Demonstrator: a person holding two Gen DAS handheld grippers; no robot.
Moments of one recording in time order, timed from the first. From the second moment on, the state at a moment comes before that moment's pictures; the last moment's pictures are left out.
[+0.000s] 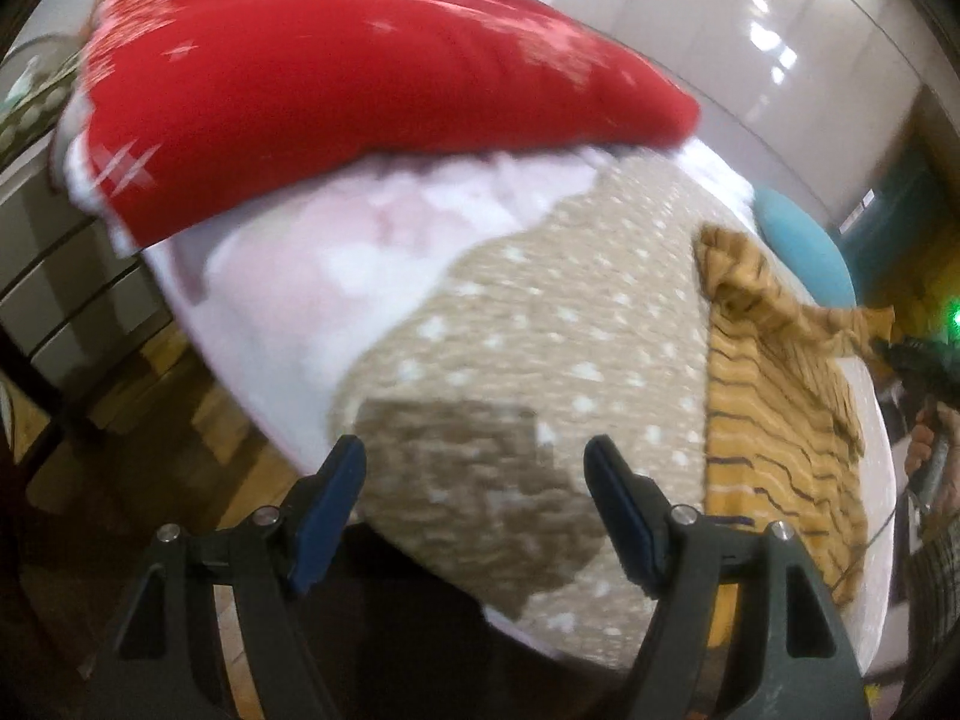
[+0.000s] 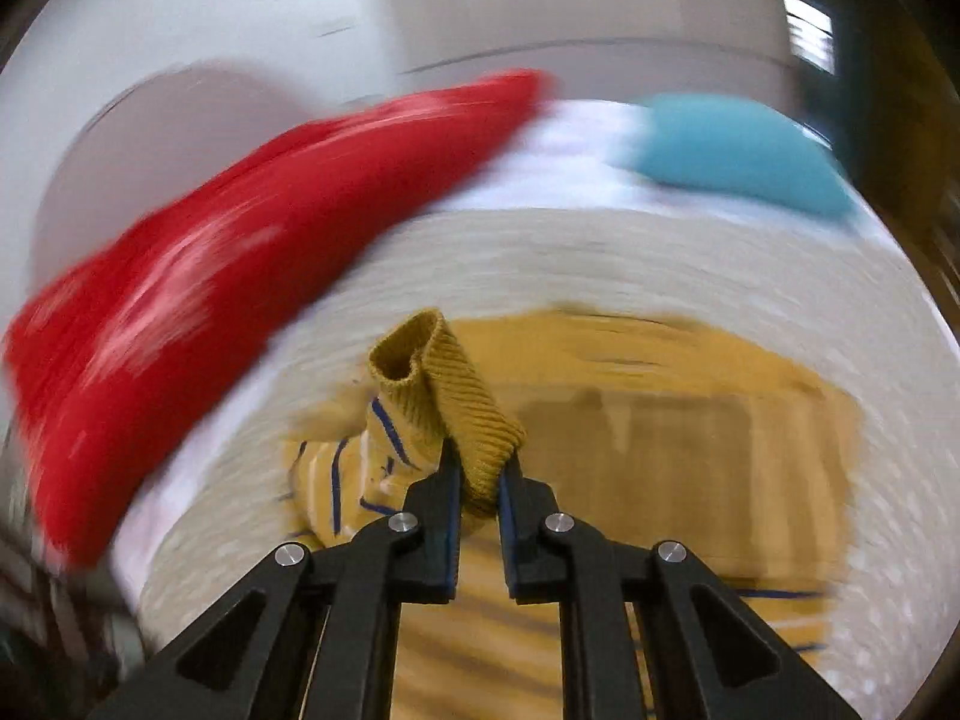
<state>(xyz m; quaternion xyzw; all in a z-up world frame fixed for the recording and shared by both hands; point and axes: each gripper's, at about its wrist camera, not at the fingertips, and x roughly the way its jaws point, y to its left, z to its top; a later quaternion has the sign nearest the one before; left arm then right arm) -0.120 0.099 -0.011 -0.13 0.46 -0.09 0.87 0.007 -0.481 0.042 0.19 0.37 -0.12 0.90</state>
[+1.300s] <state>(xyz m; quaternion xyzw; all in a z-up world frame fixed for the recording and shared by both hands) -0.099 -0.070 -0.038 -0.05 0.51 -0.27 0.81 -0.293 -0.558 -0.012 0.17 0.42 -0.24 0.86</state>
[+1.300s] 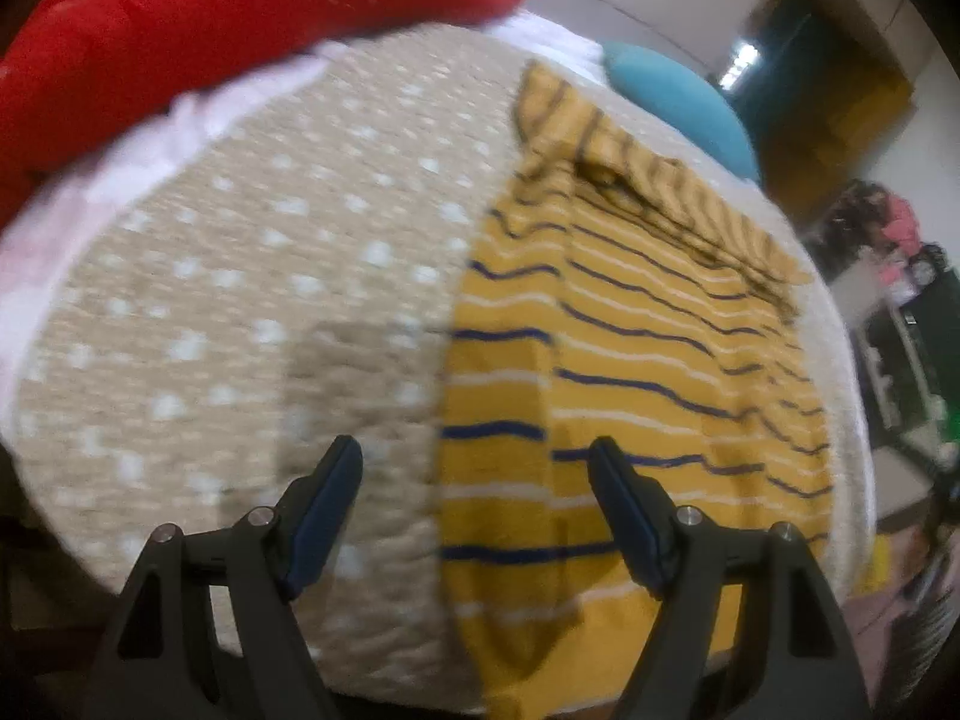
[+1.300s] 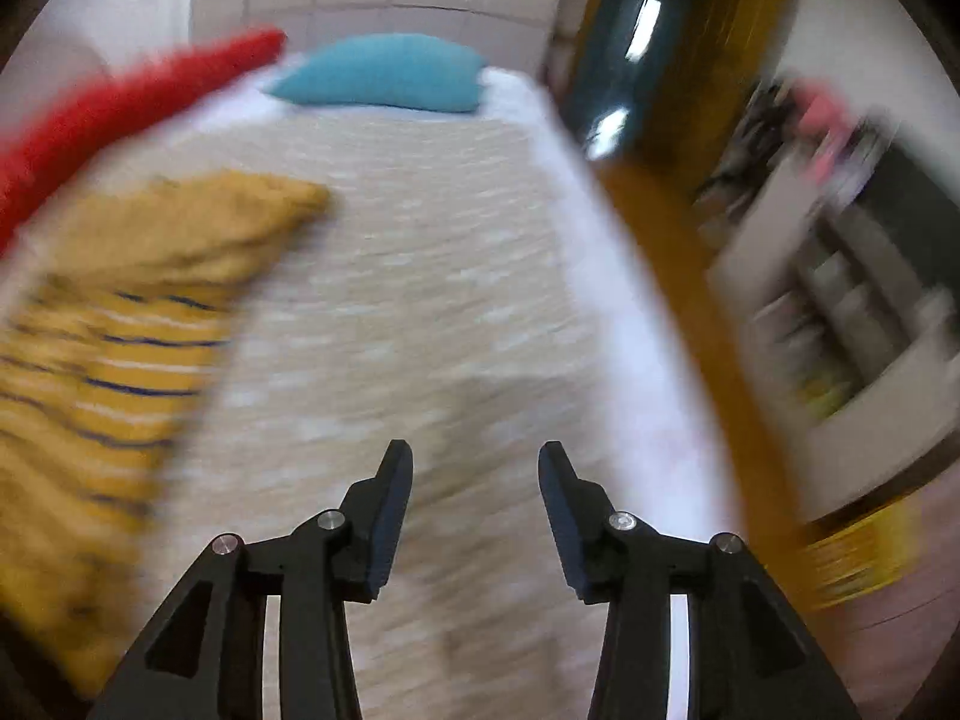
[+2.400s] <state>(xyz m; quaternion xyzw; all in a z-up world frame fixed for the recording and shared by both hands) -0.151 -0.069 -0.032 -0.07 0.52 -0.30 0.80 -0.276 -0.424 -0.103 0.40 0.35 0.02 0.85</state>
